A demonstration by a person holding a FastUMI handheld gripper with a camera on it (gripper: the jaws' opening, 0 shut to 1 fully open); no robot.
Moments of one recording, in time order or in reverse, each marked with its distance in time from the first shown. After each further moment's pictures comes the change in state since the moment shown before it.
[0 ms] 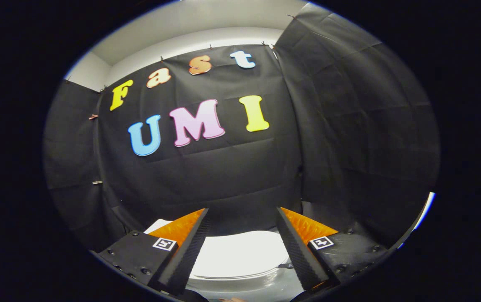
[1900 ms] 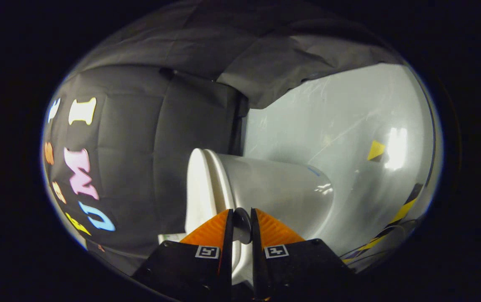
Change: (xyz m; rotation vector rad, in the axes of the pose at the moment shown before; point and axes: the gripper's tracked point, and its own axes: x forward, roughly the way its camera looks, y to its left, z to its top) arm 0.163 -0.187 -0.390 1.155 0.553 -0.183
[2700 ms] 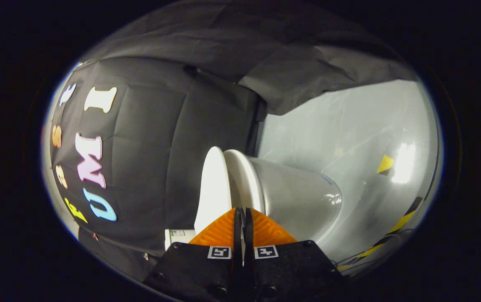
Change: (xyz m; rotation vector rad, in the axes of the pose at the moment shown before) arm -0.027 0.056 -0.008 -0.209 -0.044 0.050
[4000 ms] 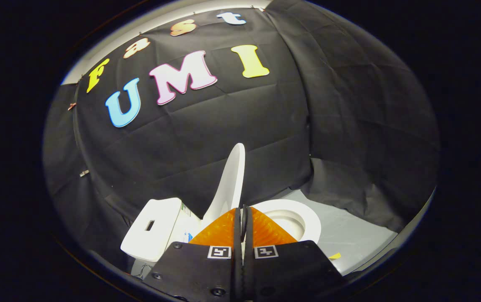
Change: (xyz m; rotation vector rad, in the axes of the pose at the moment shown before) arm -0.102 0.287 -0.112 -0.925 -0.254 -0.028
